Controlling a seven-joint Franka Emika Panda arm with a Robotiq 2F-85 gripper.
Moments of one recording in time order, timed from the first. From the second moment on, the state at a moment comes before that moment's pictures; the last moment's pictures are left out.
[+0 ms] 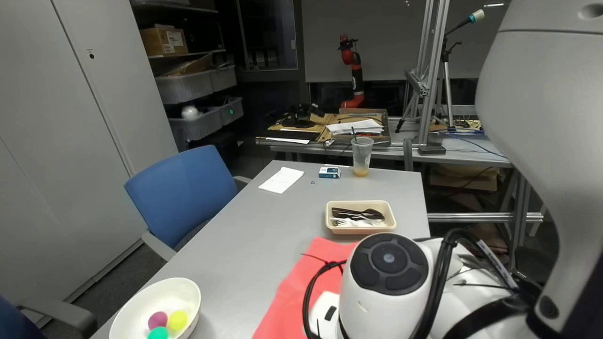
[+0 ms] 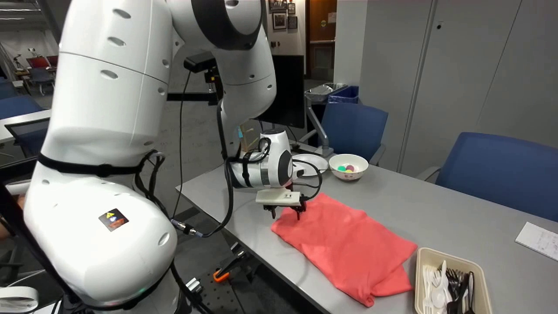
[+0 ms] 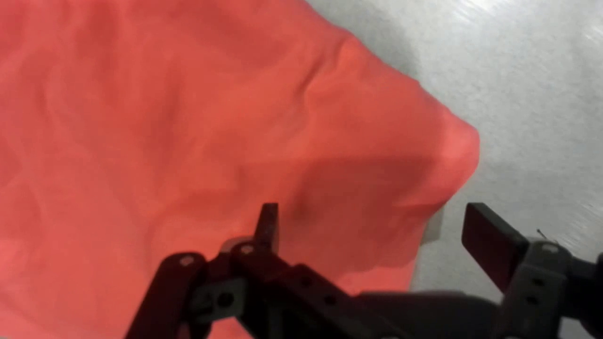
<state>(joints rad) 0.40 0.51 0.02 -2.43 -0.44 3.00 0.05</state>
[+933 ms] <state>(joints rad) 0.48 0.62 -0.05 -2.35 -0.41 3.05 0.05</state>
